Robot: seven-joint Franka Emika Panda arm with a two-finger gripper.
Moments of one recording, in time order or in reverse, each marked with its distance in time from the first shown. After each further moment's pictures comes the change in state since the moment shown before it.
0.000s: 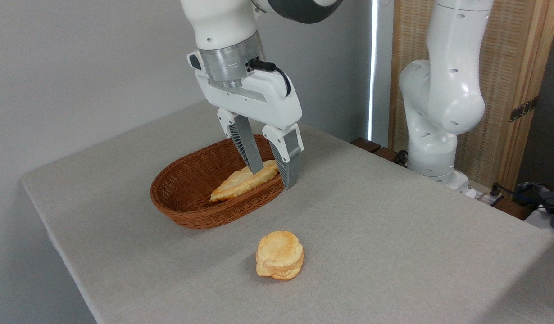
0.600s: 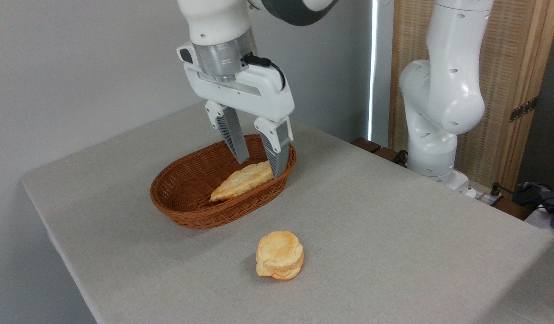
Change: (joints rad) arm -0.005 -0.001 -0.037 0.005 -0.094 0.000 -0.124
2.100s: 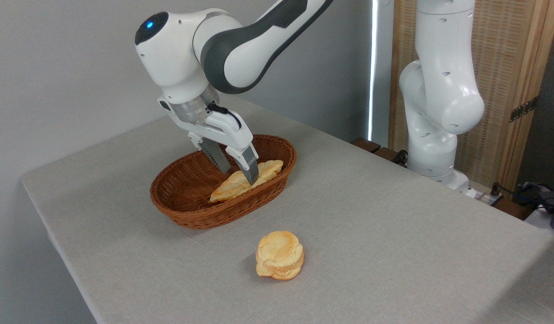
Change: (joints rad) arm -0.004 0.205 -0.216 -0.074 -0.171 0.119 -0.183
